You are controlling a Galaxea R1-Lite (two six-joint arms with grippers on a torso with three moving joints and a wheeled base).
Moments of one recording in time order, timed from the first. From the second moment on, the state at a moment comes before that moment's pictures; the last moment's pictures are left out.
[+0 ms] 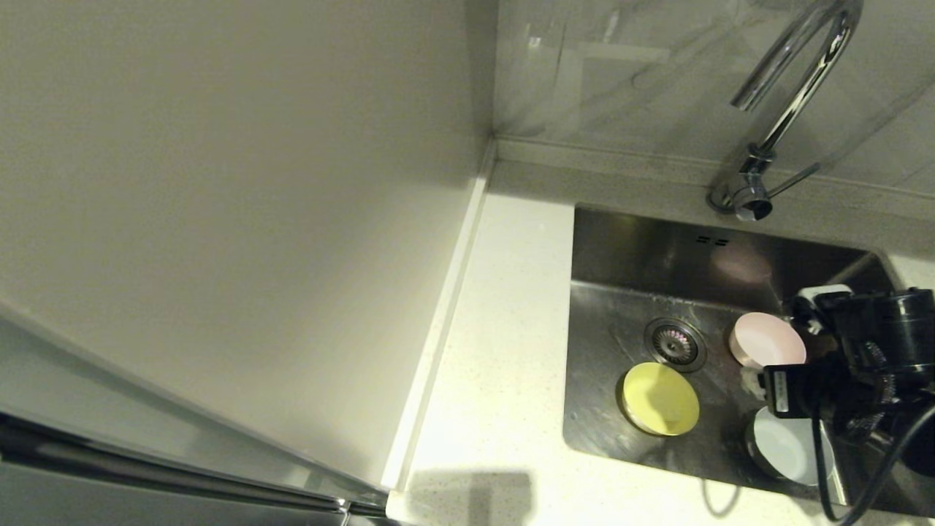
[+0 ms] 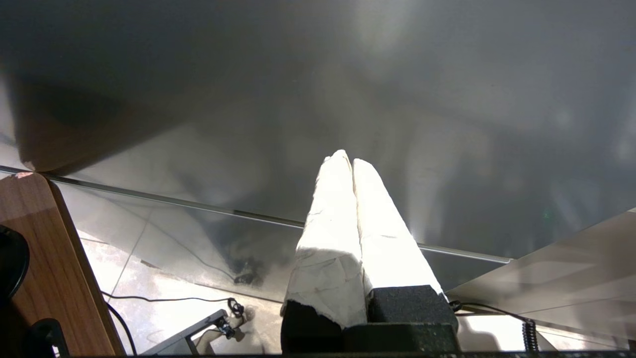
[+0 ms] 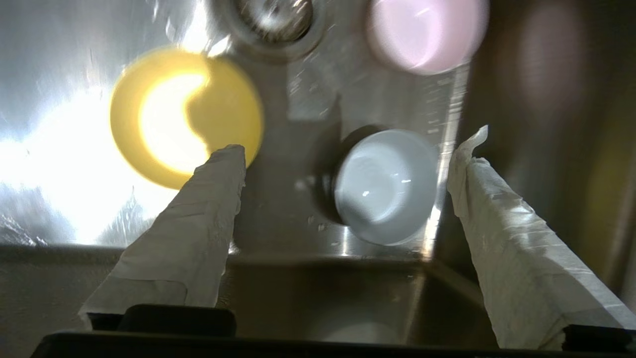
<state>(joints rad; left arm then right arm) 0.00 0.00 0.00 -0.01 0.00 -0.01 0.18 1.52 -0.59 -0.33 -0.48 0.05</state>
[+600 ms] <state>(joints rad) 0.00 0.00 0.00 -0.01 0.00 -0.01 0.17 1.24 -1.07 0.22 -0.52 0.06</state>
